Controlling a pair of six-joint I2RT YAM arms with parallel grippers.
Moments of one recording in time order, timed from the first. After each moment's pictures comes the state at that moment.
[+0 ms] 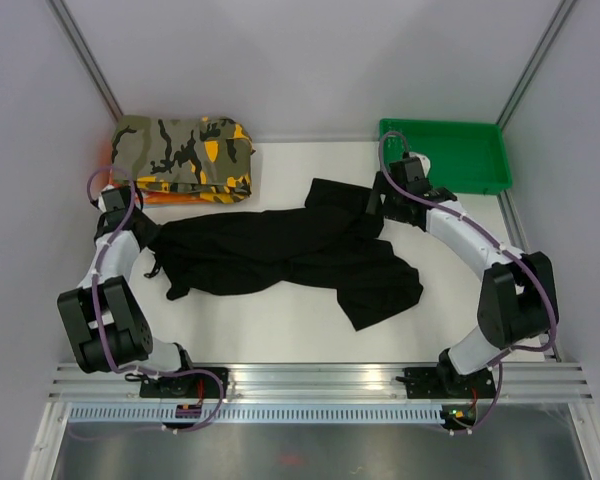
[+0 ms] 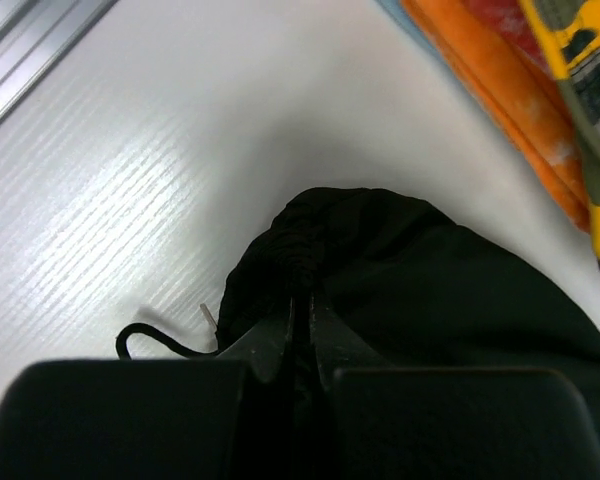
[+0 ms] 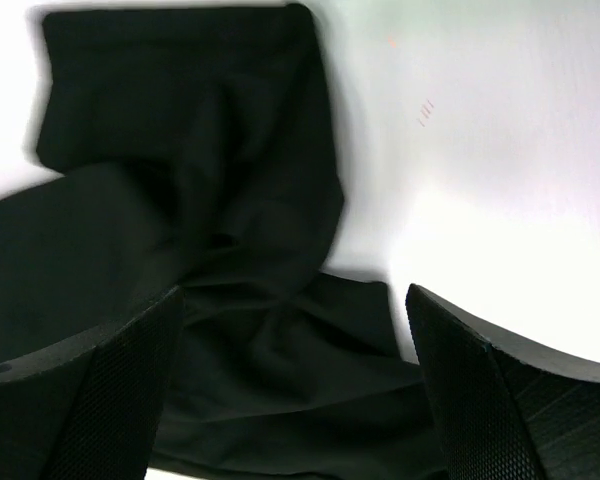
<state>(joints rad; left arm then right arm) 0.32 1.44 0.91 -0.29 -0.10 -0.50 0.33 1.58 1.22 -0.45 0.21 0.52</state>
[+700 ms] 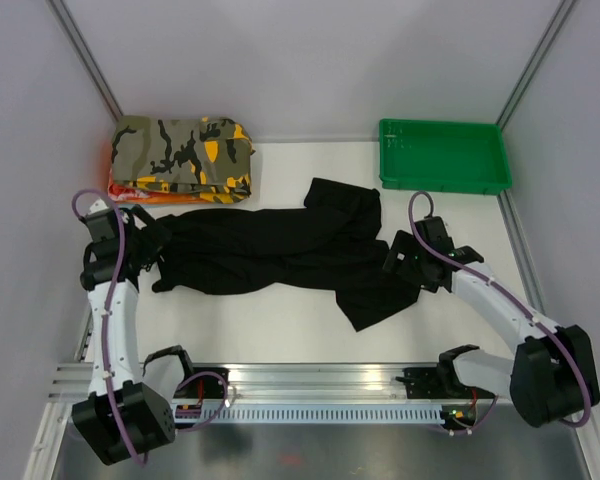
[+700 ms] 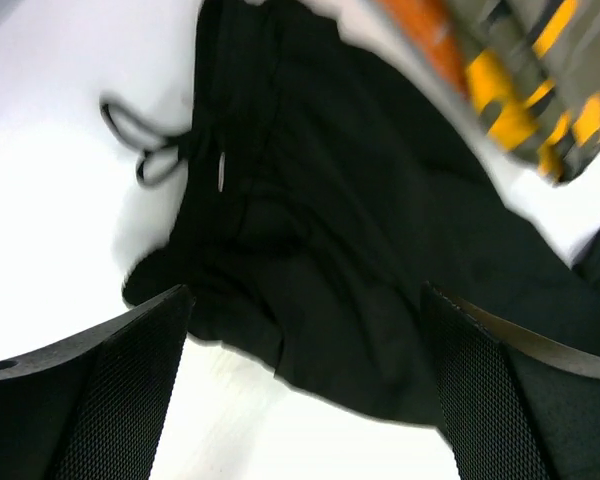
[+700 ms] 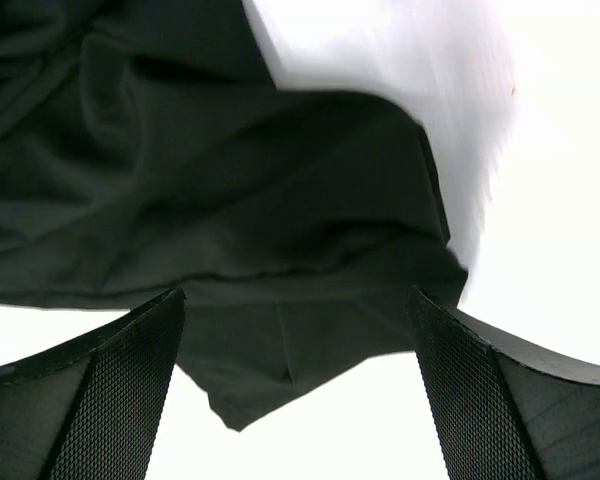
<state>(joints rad) 0.33 0.97 0.89 -0.60 0.02 -0.49 0.30 1.20 0.71 -0.55 0.05 0.70</state>
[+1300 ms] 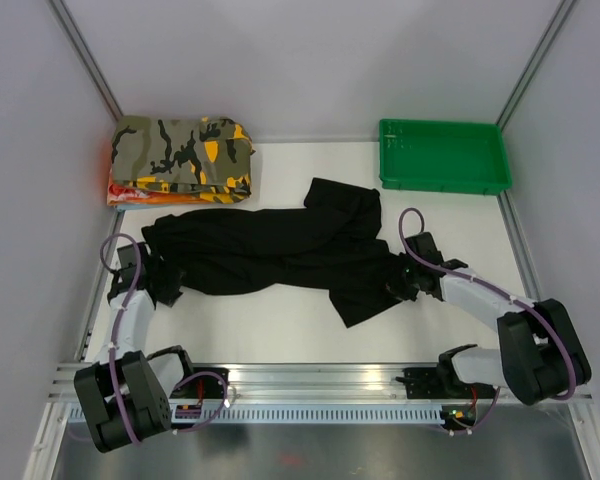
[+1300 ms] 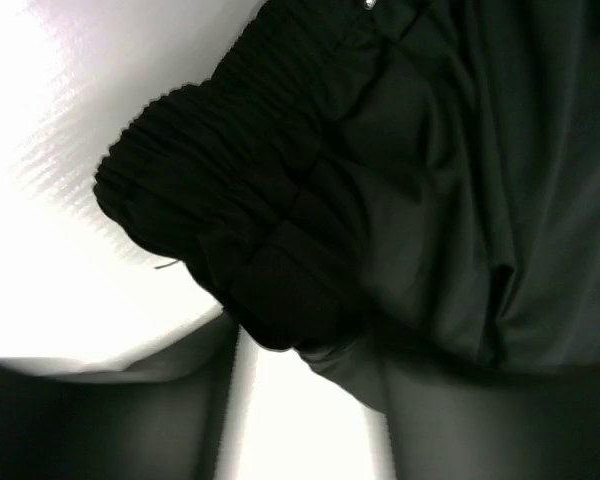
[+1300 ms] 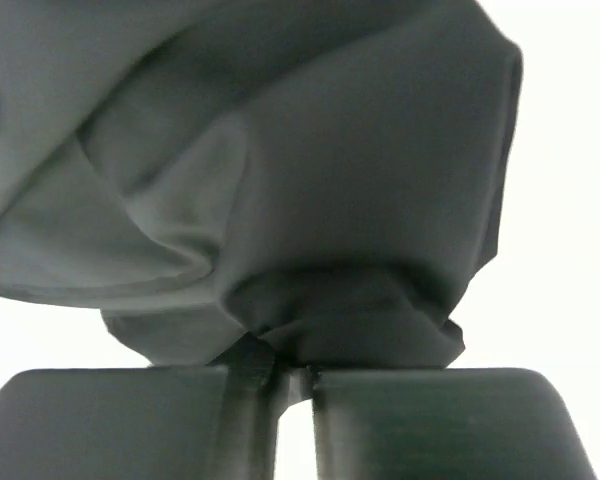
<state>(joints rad) 0.33 1.02 0.50 -0.46 0.10 -0.83 0.32 1.28 0.54 -0.32 -0.10 0.84</state>
